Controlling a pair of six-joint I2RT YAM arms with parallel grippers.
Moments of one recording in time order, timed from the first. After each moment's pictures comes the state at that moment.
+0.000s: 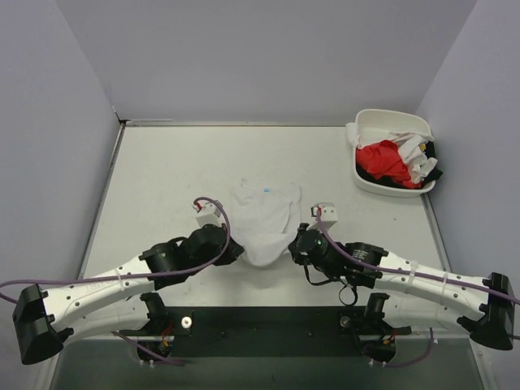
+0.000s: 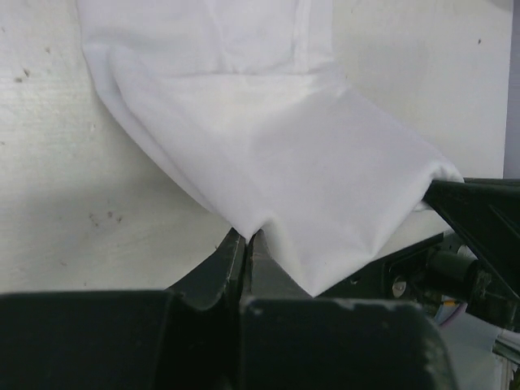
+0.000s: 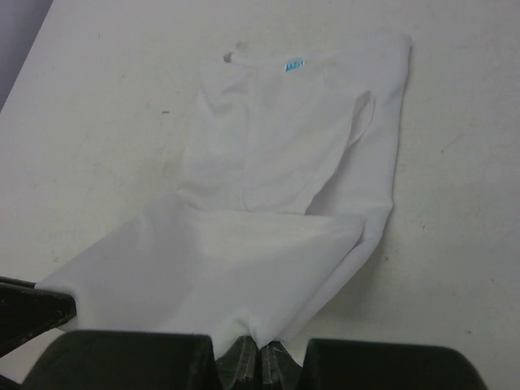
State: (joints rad) left arm -1.08 0.90 0.63 -0.42 -0.34 -1.06; right arm 1.16 0.97 0.67 -0.51 0.53 0.94
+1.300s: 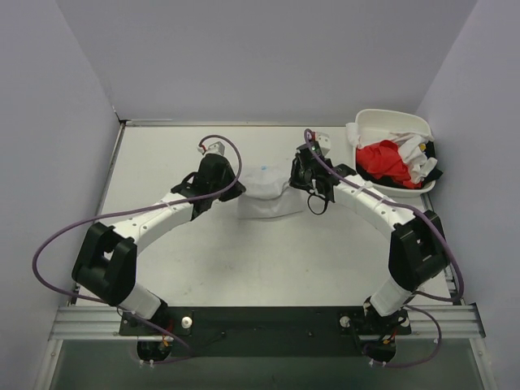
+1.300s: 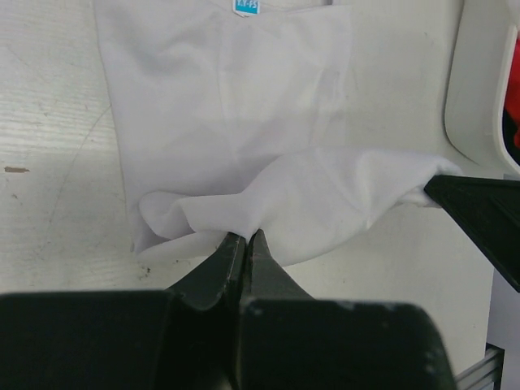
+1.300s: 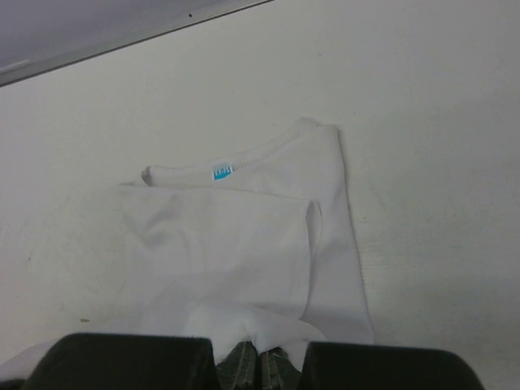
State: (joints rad) left arm -0.56 1.51 1.04 -0.14 -0.07 -0.80; right arm 0.54 1.61 1.20 -0.34 0.20 0.62
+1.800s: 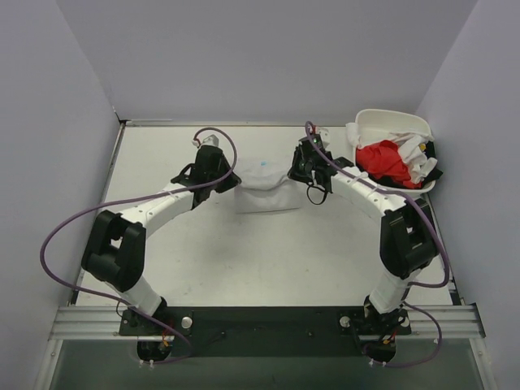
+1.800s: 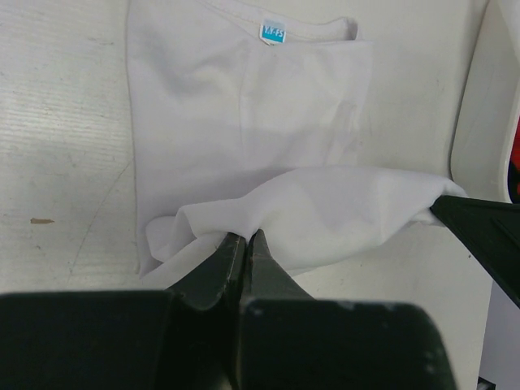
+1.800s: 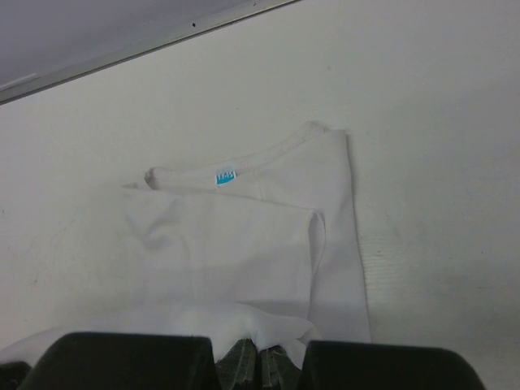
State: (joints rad) left arm -0.47 1.64 1.11 -0.10 -0.04 -0.80; right arm 0.47 1.74 1.28 -0.30 0.12 0.60
